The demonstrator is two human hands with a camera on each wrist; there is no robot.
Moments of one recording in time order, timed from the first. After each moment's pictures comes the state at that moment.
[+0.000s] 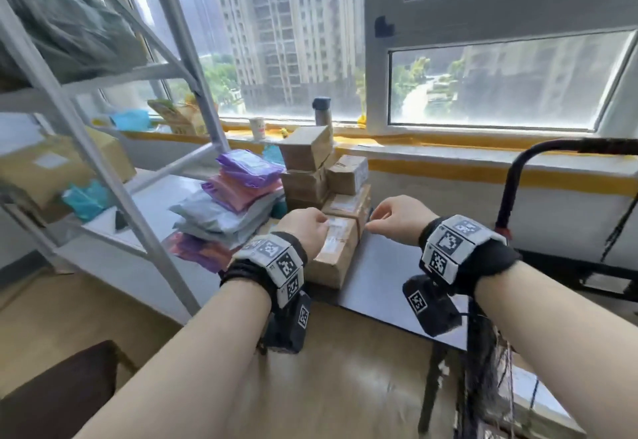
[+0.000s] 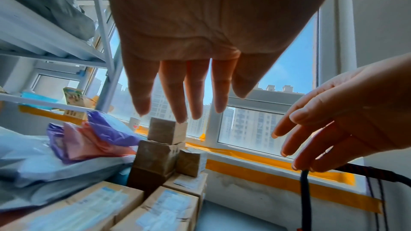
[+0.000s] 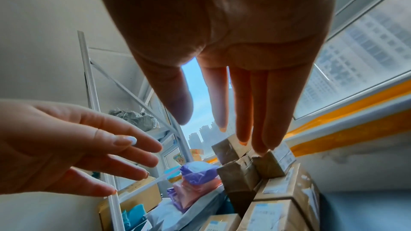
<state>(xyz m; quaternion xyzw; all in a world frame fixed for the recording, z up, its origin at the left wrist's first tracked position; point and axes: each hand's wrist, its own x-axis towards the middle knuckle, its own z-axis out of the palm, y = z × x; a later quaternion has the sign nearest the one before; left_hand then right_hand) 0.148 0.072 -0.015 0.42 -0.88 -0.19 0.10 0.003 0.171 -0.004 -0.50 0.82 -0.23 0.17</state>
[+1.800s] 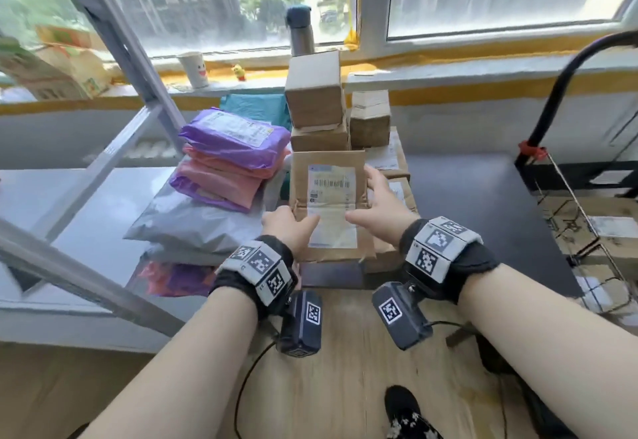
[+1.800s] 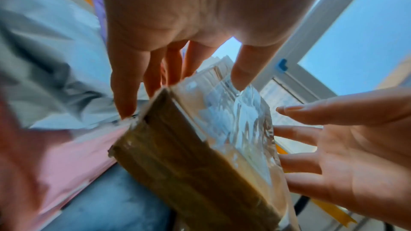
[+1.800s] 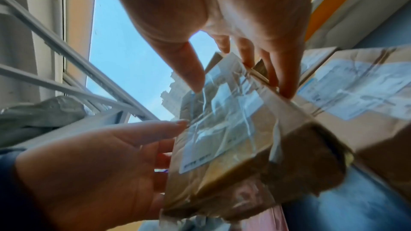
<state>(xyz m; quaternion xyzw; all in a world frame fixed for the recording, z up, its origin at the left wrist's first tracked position) 0.189 -0.235 -0.134 0.43 -0.84 -0.33 0.01 0.097 -0.097 -0.110 -0.25 0.79 -0.49 0.28</state>
